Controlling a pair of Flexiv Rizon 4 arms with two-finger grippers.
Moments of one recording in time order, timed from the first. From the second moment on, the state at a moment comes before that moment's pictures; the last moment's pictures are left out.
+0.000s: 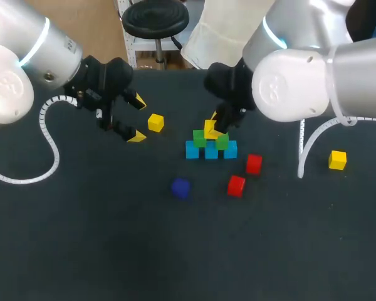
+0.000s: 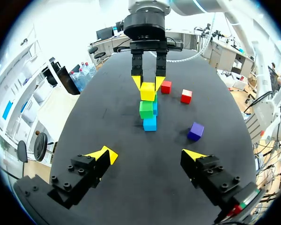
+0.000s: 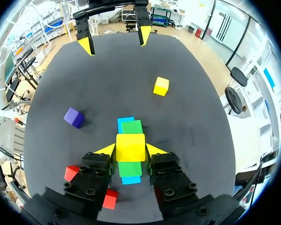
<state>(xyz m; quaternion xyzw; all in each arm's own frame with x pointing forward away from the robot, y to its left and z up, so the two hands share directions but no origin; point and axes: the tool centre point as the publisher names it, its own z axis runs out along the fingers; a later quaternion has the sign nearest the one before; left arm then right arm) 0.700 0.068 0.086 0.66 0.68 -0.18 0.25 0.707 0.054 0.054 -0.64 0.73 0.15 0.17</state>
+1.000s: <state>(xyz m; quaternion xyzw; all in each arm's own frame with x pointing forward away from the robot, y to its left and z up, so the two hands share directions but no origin) 0.700 0.068 0.086 0.66 0.68 -0.18 0.25 0.712 0.055 0.053 -0.64 0.73 0.15 0.17</state>
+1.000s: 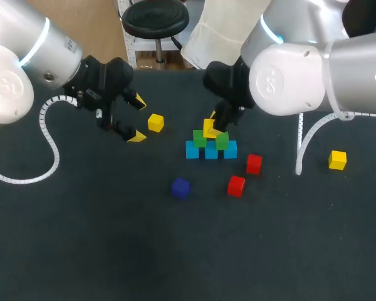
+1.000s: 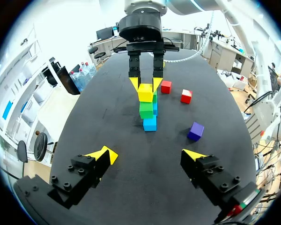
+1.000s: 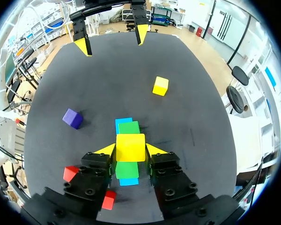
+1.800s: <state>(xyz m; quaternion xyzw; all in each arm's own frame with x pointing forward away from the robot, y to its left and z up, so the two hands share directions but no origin) 0.700 0.068 0.086 0.66 0.68 -0.18 0.25 0.722 0.024 0.074 -0.62 0.75 0.15 0.18</state>
